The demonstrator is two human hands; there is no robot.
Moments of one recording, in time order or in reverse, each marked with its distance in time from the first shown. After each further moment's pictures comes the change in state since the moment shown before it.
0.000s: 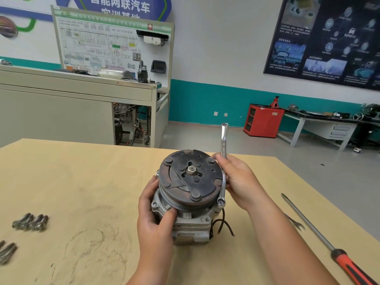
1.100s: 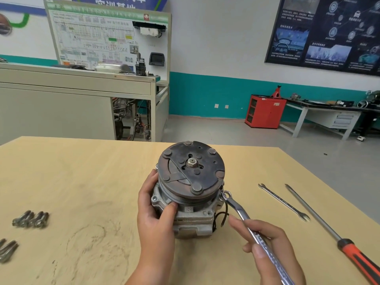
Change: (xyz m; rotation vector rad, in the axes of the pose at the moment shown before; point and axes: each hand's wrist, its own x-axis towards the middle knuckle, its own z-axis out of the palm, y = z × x) left_hand 0.003 -0.005 -0.003 0.007 -0.005 0.037; right_hand -0.153 0.034 0.016 -0.192 0.321 -0.363
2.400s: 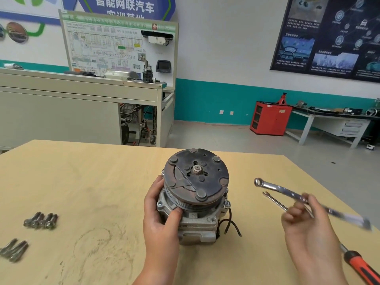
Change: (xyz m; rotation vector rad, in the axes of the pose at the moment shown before) left_hand 0.000 0.000 0.000 -0.002 -0.004 -0.011; right_hand 0.089 0.035 -0.052 0.777 0.442 0.357
